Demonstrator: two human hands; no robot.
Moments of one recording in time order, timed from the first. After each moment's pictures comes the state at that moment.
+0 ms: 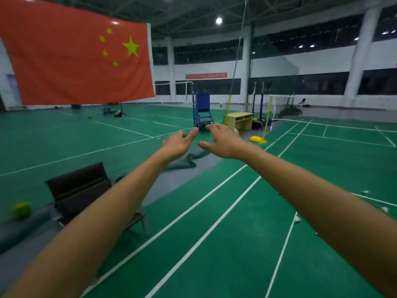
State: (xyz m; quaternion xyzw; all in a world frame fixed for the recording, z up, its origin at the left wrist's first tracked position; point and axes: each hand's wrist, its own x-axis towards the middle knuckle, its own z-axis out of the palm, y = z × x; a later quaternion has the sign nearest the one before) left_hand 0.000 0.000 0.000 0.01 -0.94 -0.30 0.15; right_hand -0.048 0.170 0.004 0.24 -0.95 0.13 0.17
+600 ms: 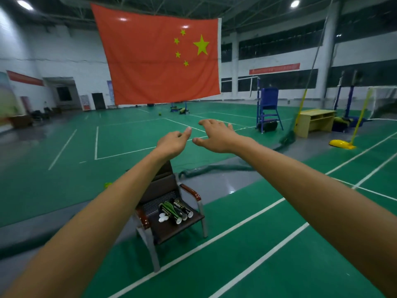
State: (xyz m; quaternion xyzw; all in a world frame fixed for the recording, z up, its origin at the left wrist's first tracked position) left_hand -0.041 -0.267 -0.001 0.20 -0.94 -0.22 0.19; right_hand -0.133 -0.121 0.013 0.43 -0.88 0.14 0.15
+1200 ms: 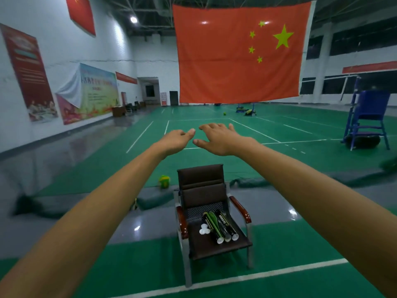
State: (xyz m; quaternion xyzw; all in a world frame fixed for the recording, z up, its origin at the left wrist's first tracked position) left_hand -0.129 -0.461 0.008 0.35 -0.89 -0.23 0.20; right_hand -0.276 -0.361 0.011 0.60 -0.78 0.09 0.14
